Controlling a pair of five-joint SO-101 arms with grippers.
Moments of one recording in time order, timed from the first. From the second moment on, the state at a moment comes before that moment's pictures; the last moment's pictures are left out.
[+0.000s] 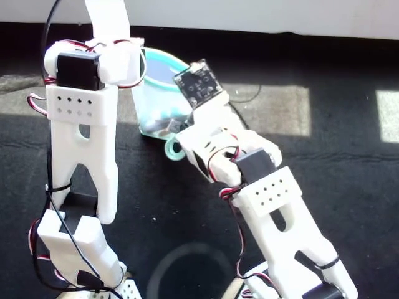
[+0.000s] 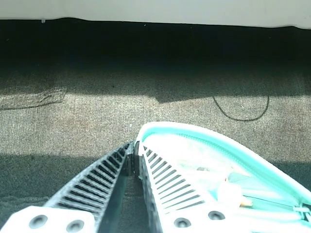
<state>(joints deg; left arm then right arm) 4.7 24.3 -51.2 96.4 7.9 -34.9 -30.7 23.9 52.8 7.0</state>
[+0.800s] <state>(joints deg) 4.7 24.3 -51.2 96.4 7.9 -31.2 -30.5 24.2 47.6 -7.3</state>
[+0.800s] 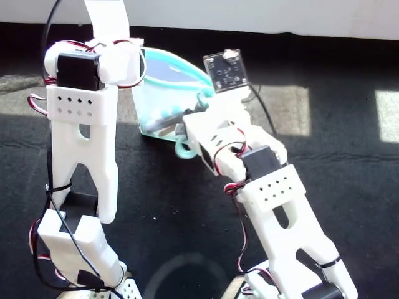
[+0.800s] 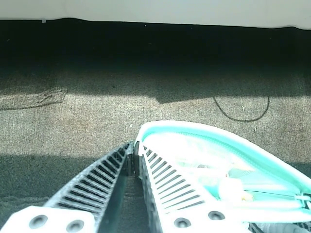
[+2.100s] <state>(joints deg) 4.7 27.7 -52.7 96.0 7.9 -30.1 -31.4 24.2 51.6 -20.6</state>
